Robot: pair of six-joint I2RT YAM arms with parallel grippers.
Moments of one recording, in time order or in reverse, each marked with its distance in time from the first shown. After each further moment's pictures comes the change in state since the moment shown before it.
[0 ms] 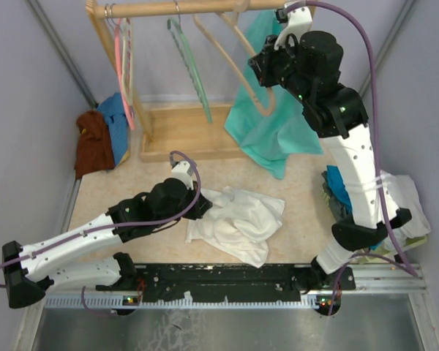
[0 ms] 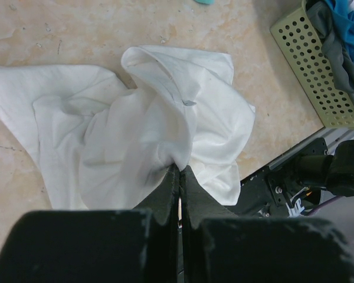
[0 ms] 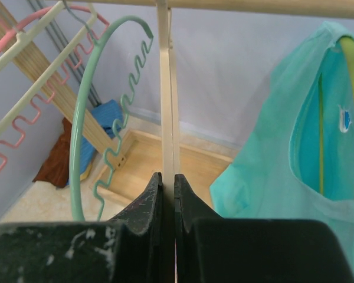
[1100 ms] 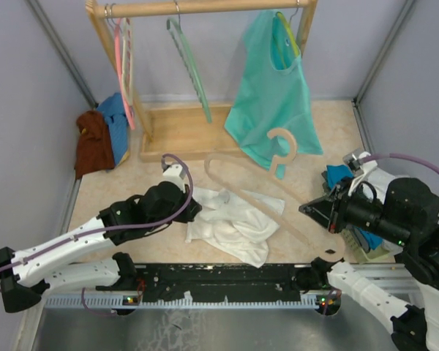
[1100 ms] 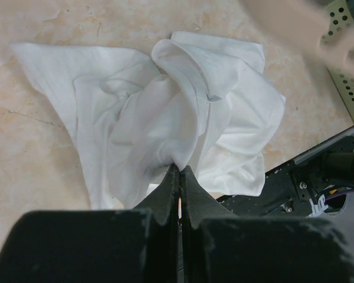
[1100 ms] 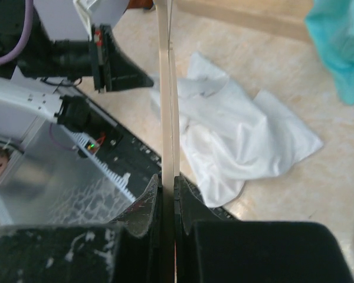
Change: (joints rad) left arm 0.000 -0.058 0.000 -0.130 -0.046 -0.003; right arm 0.000 -0.980 -0.780 -0.498 -0.317 0.195
